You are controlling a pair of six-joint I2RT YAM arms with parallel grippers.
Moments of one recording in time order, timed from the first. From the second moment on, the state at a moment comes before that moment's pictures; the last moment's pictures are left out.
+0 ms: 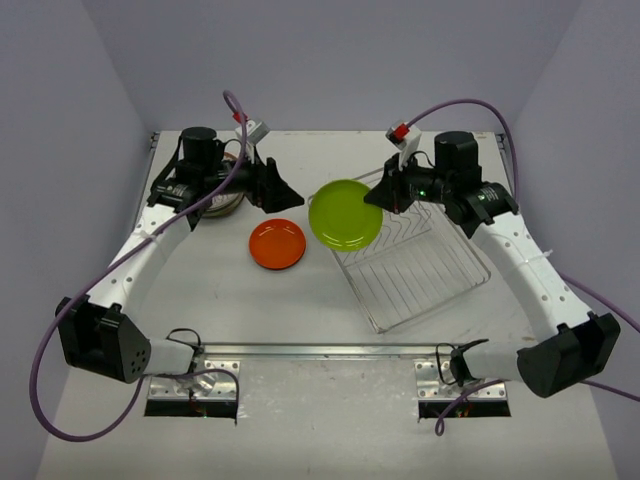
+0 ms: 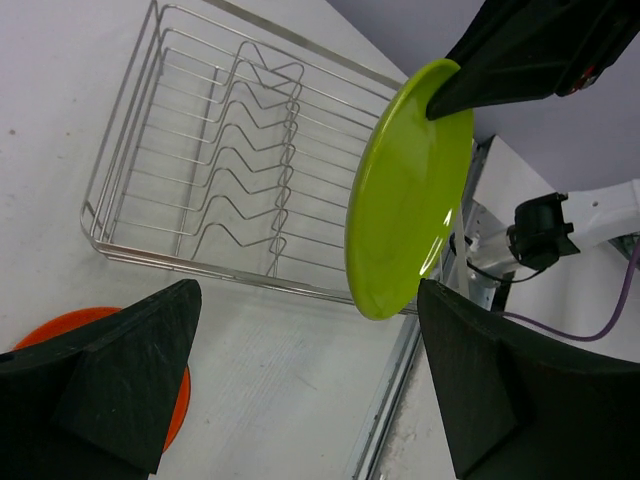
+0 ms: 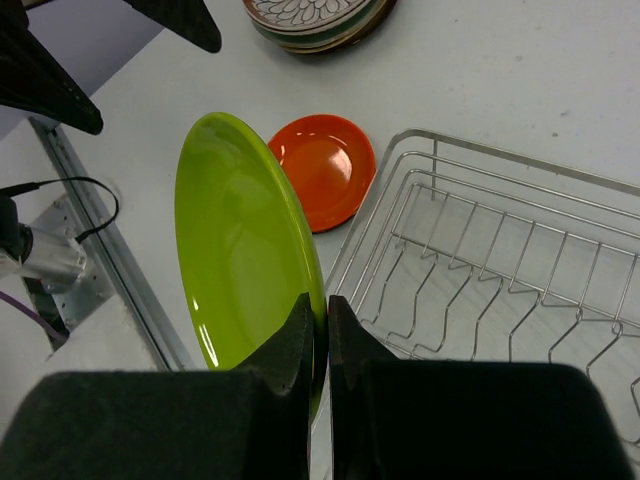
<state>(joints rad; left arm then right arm) -0.22 1.33 1.25 -0.35 0.90 -0.15 0.34 1.29 1.28 -0.49 -0.59 -0.03</state>
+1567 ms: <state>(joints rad) 0.06 1.79 1.23 -0.65 0.73 0.07 0.20 1.29 1.30 -0.53 -0.44 0.10</state>
